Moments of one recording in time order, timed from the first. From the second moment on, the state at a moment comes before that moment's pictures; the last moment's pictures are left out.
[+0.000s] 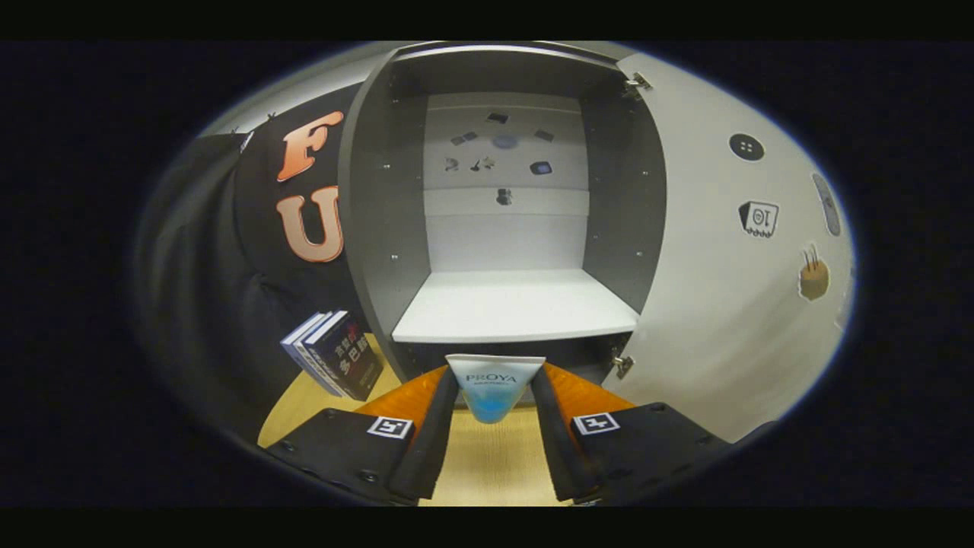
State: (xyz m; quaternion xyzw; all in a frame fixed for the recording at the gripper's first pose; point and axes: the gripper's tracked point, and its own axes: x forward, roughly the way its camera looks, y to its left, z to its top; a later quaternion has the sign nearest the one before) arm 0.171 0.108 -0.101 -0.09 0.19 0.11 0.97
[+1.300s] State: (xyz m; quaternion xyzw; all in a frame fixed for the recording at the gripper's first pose) arm 0.321 0.121 -0.088 -0.12 0.20 0.07 0.97
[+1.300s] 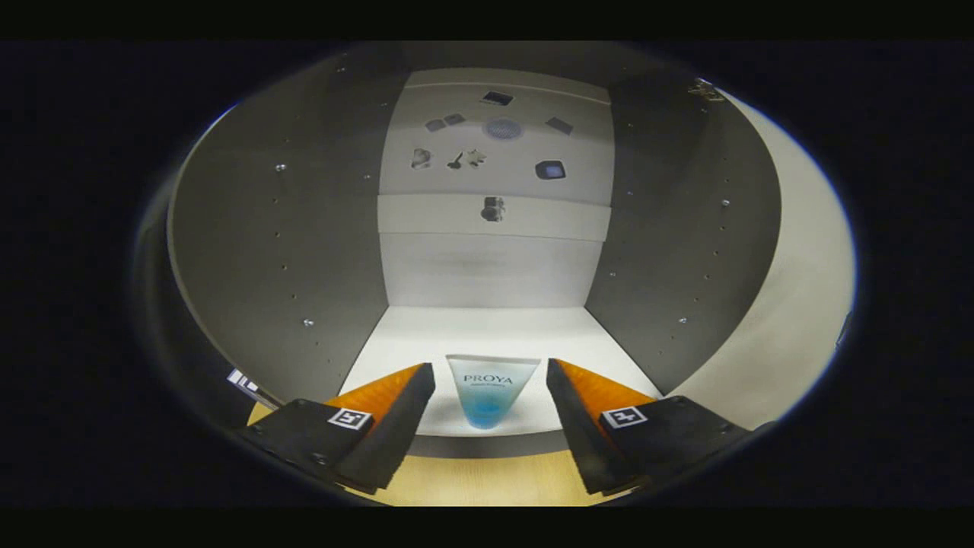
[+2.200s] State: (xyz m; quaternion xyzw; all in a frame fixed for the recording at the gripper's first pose) arm 0.040 0.062 -0.024 -0.07 0.07 0.07 0.99
